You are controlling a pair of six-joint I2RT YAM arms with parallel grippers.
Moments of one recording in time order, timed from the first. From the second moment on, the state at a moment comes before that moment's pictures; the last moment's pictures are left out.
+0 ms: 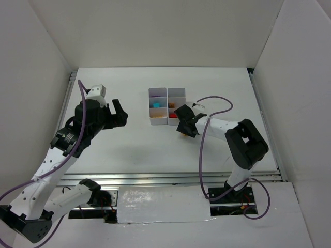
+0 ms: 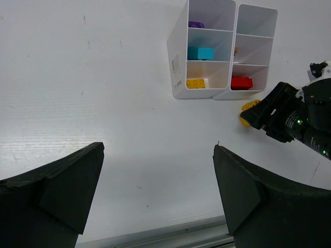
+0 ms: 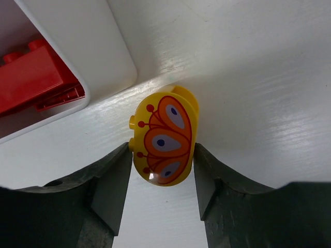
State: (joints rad) left arm -0.43 0.91 1.09 -0.67 -0.18 -0.46; right arm 0.61 1.73 1.00 -0.36 0.41 0.95
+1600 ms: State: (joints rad) left arm -0.41 0.89 1.11 -0.62 -0.12 -0.45; right arm 0.65 1.89 1.89 -0.88 -0.33 -0.18
